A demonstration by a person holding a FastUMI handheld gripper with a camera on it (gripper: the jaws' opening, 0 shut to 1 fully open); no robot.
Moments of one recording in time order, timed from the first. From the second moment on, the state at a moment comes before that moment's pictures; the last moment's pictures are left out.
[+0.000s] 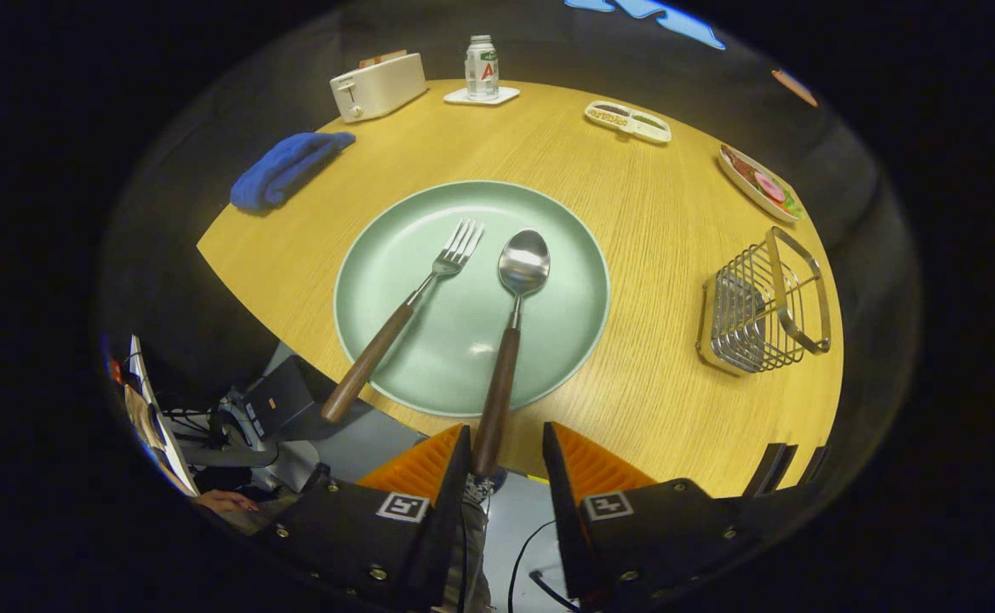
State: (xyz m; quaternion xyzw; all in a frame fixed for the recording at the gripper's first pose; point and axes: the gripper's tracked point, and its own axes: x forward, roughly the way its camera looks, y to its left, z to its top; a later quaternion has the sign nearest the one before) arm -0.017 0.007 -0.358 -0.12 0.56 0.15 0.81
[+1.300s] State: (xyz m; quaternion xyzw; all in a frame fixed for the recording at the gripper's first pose) arm -0.025 -0.075 -0.234 -0.15 0.68 0.16 0.70
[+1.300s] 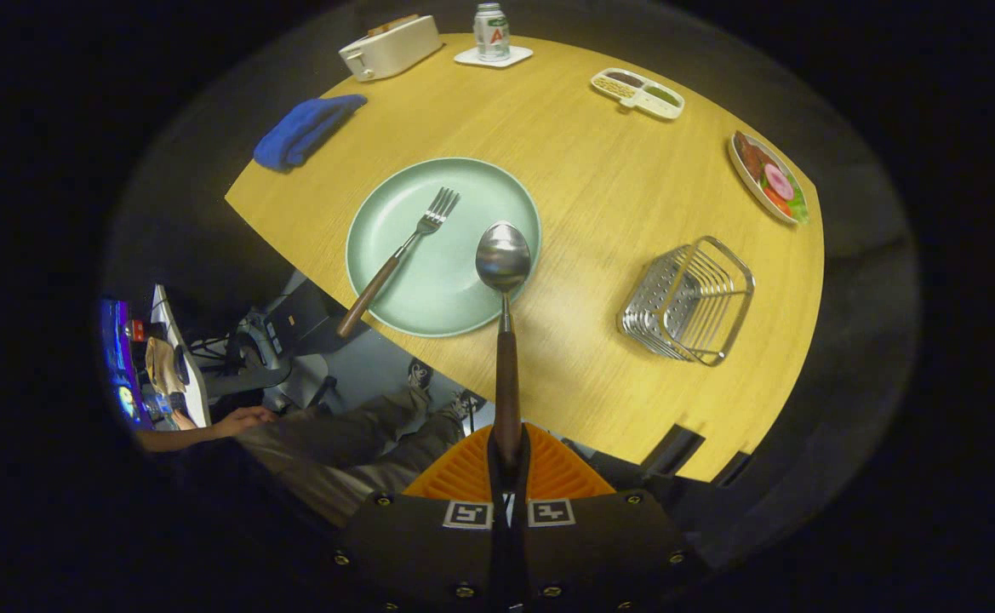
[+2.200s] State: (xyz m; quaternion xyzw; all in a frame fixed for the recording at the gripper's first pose) arm 0.032 -0.183 -0.201 -0.10 0.79 0.05 0.61
